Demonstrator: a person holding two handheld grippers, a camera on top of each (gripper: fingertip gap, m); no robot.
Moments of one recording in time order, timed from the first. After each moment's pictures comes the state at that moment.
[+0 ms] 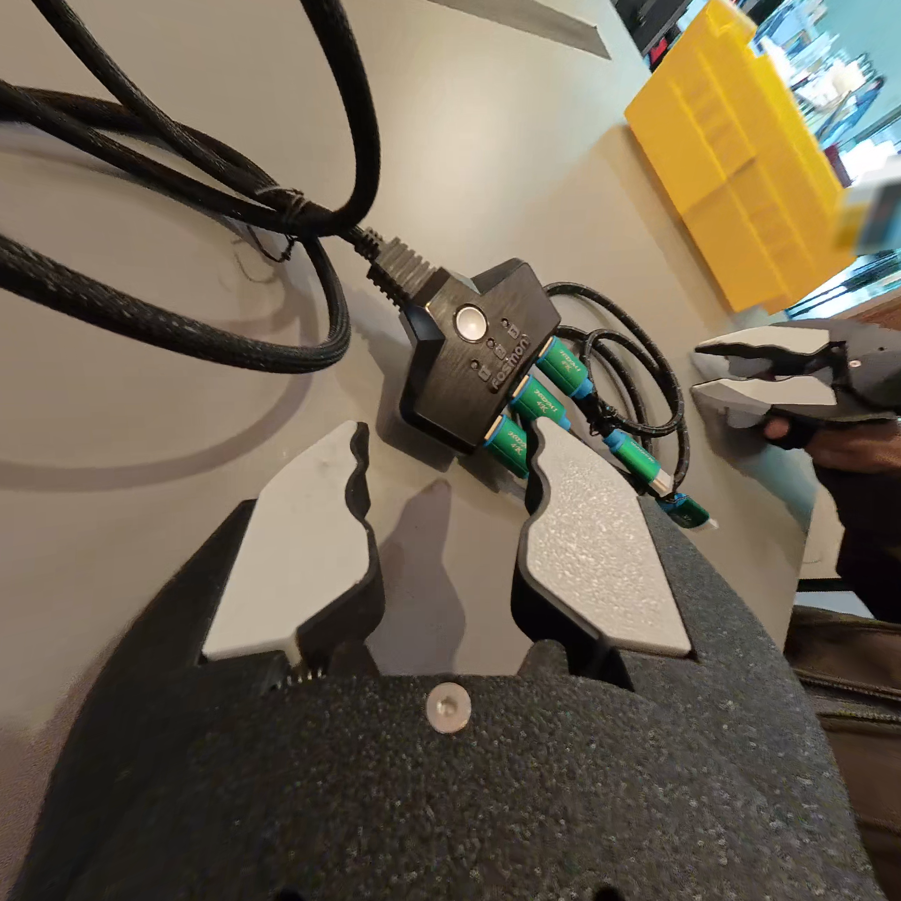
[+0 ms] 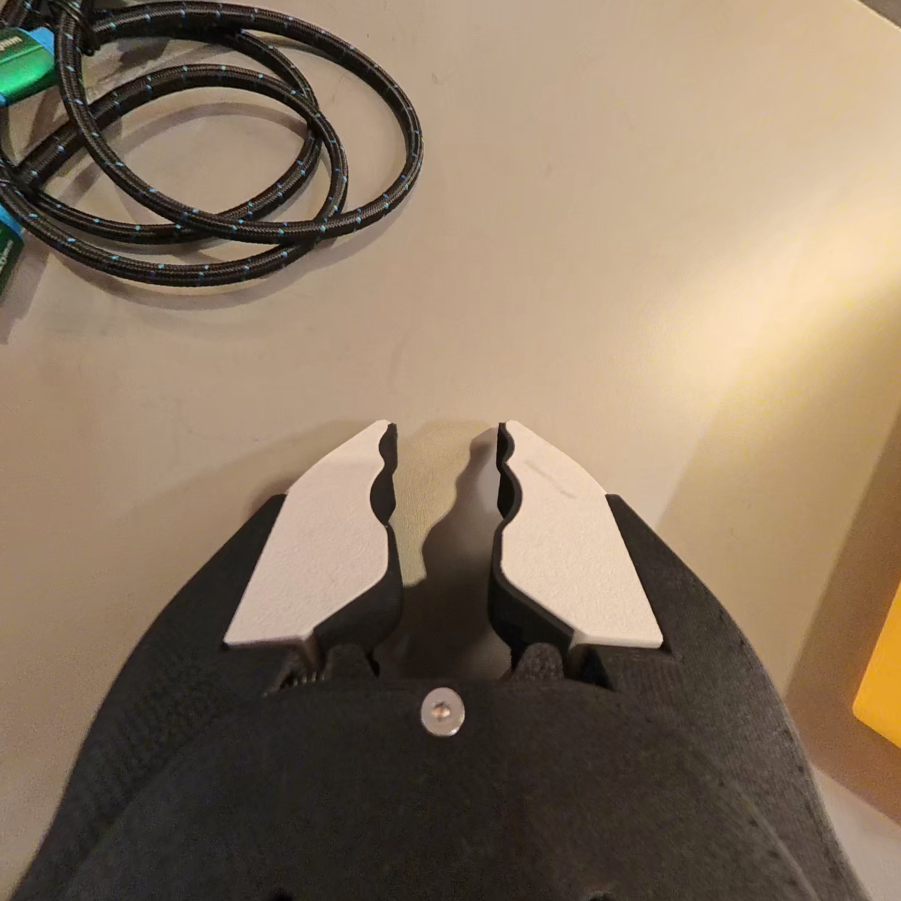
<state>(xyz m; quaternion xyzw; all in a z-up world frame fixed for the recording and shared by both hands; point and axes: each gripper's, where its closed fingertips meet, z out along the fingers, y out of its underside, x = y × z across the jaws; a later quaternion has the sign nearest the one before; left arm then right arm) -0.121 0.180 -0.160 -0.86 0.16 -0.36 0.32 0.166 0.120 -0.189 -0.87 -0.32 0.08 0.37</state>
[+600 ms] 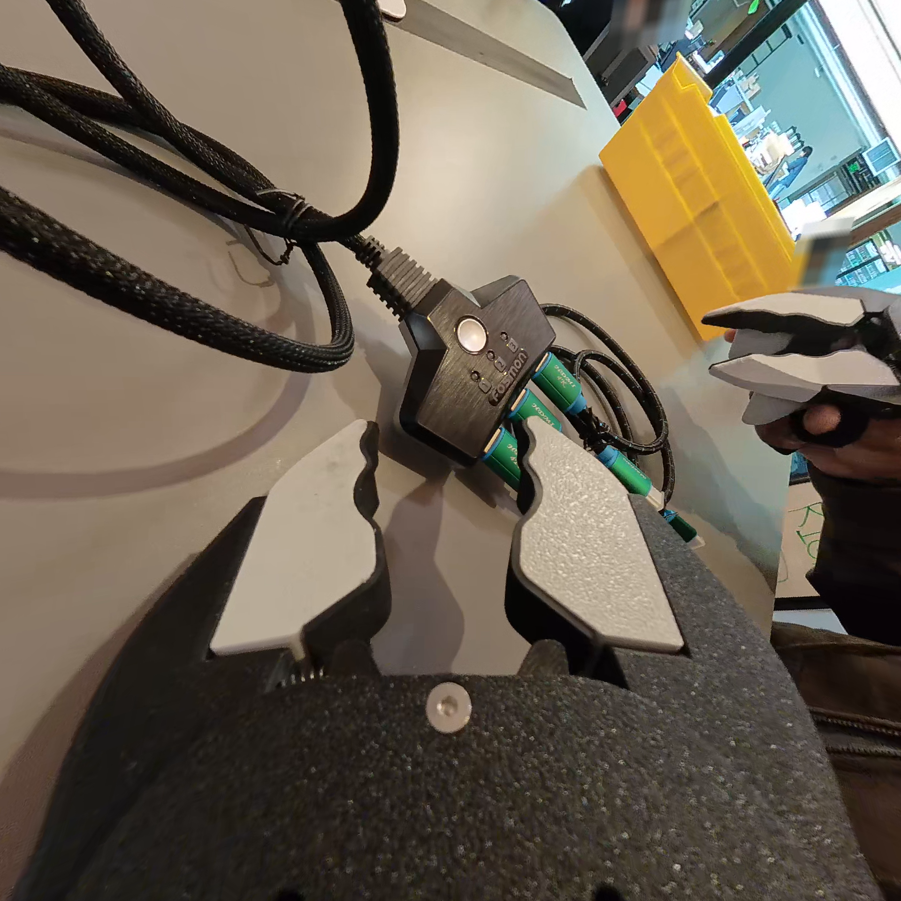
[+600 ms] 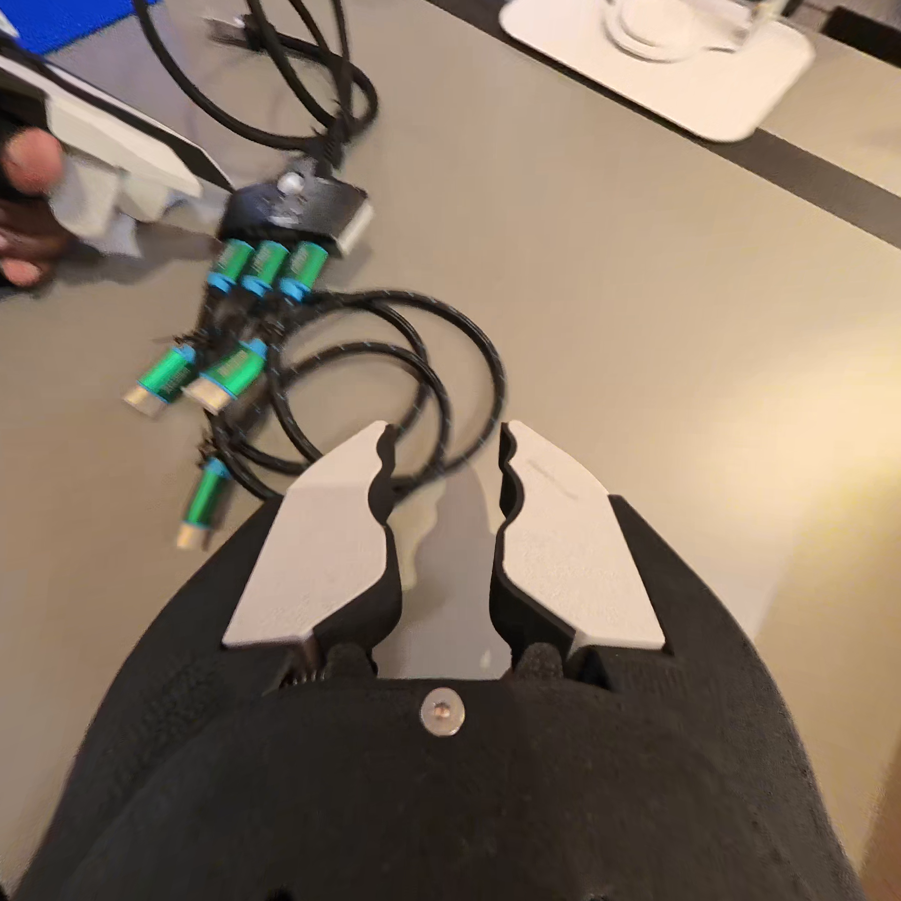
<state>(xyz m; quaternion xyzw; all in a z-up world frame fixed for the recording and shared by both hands) -0.117 0.184 -0.162 -0.84 0.14 -0.40 0.34 0.089 0.153 -0.128 -0.85 -0.32 0.14 0.41</state>
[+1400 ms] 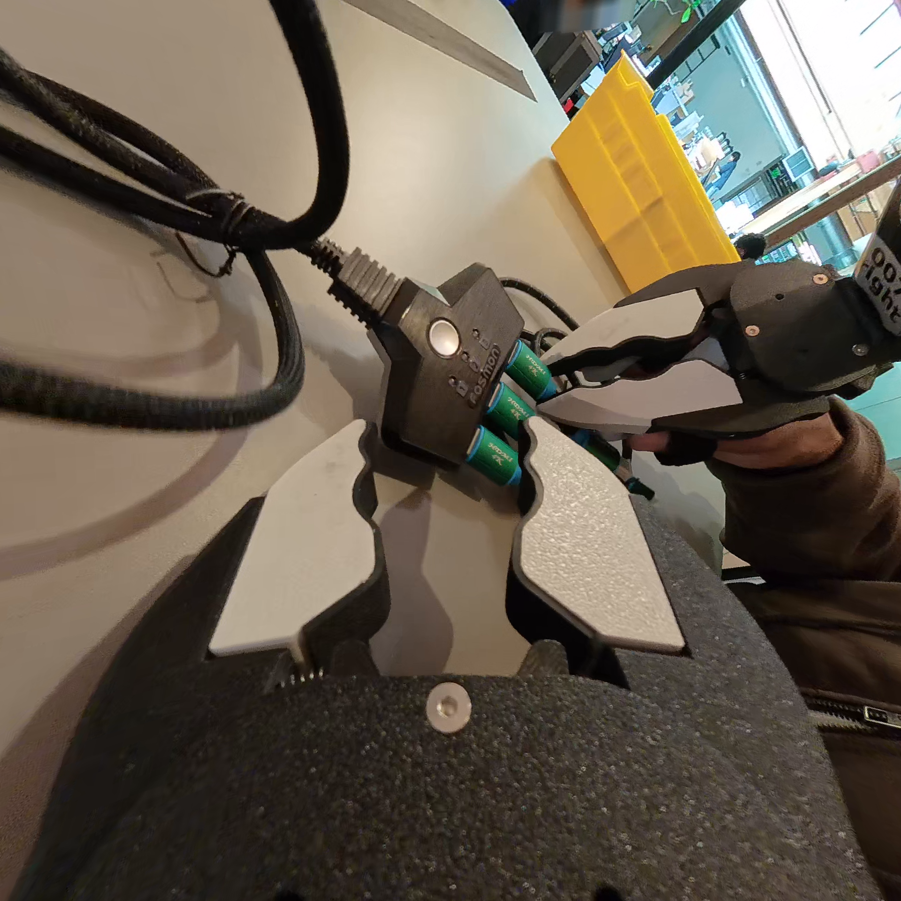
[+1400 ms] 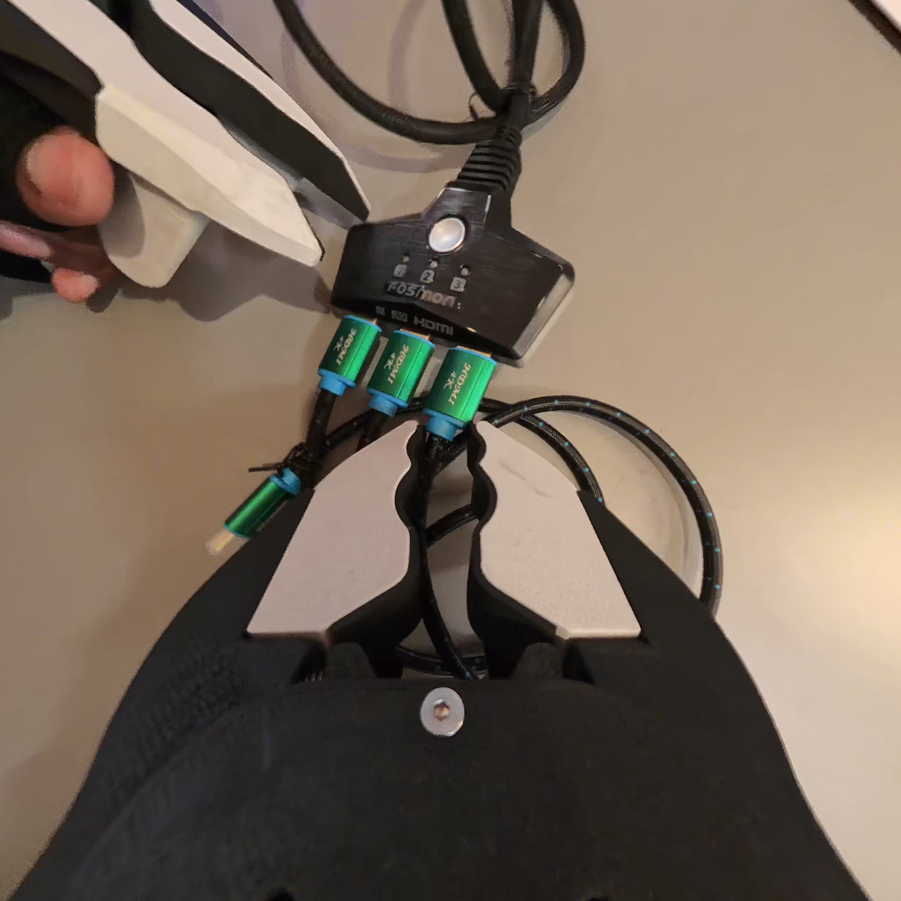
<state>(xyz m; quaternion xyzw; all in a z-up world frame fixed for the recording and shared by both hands) -0.112 0.173 -0.158 -0.82 0.15 -0.44 0.32 -0.035 0.166 -0.168 -0.83 -0.44 0.16 0.30</state>
